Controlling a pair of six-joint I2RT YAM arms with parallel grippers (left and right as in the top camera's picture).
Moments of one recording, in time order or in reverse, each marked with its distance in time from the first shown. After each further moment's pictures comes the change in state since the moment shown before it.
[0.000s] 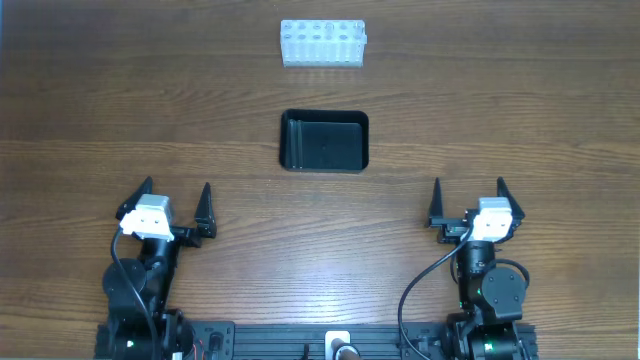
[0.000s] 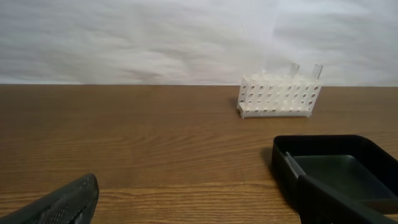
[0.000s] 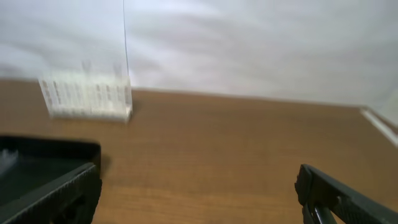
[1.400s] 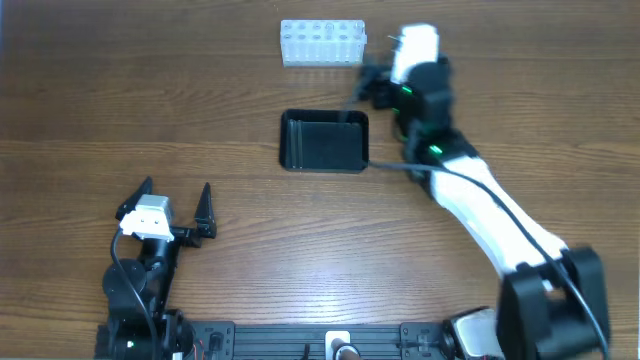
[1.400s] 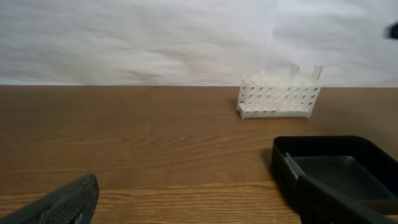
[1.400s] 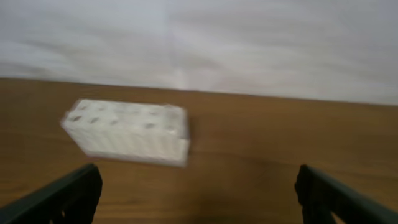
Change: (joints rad) left arm 0.000 -0.004 0.000 0.000 0.000 0.000; right arm 0.261 1.598 1.026 0.185 0.062 0.181
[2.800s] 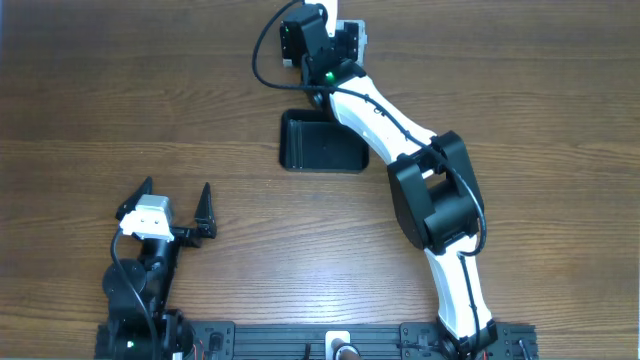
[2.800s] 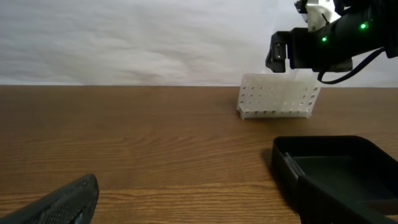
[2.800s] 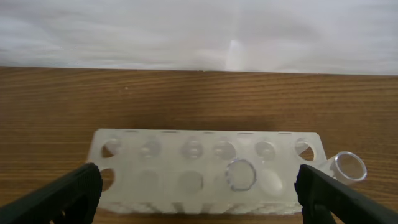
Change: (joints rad) left arm 0.000 0.000 0.000 0.000 0.000 0.000; right arm 0.163 0.655 0.766 -0.323 0.287 0.171
